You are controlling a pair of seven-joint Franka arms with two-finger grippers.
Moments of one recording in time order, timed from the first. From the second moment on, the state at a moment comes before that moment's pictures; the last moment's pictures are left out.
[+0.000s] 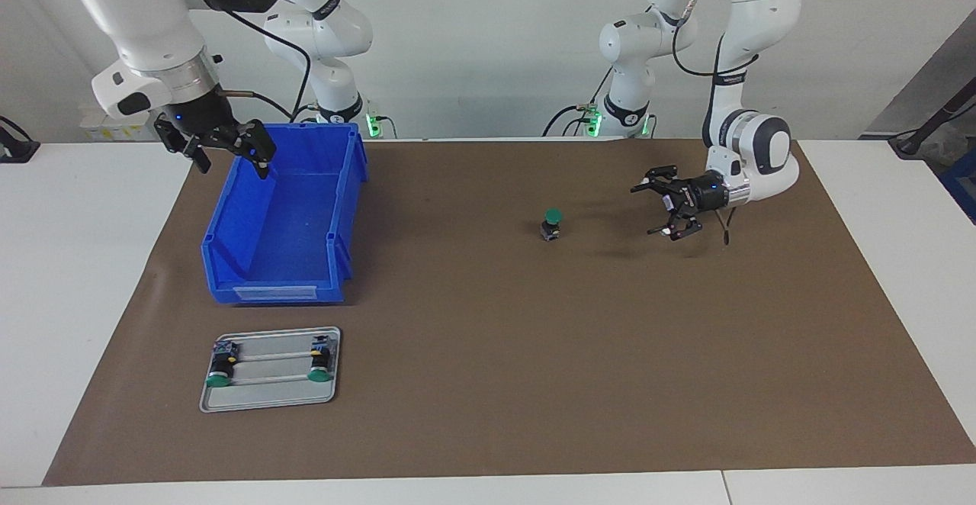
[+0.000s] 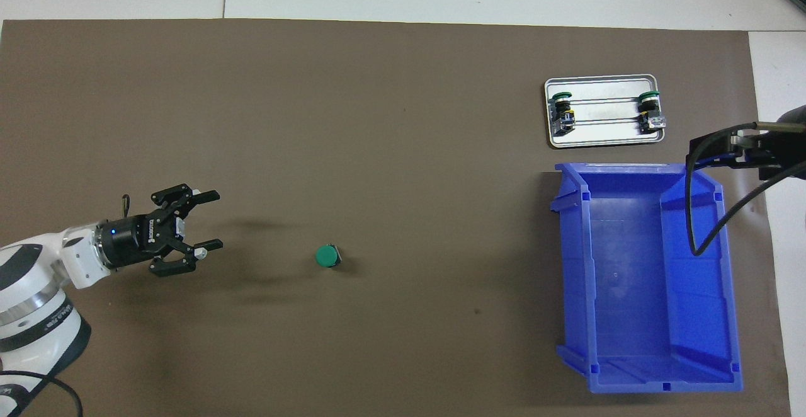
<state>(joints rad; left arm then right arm) 0.23 0.13 0.02 -2.33 -1.48 1.55 2.06 0.06 -0.01 -0.06 -1.60 -0.03 1.59 0.15</state>
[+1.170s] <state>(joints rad) -0.41 0.03 -0.03 -1.66 -0.19 1.66 0.09 0.06 -0.01 -0.06 -1.60 -0.03 1.59 0.15</state>
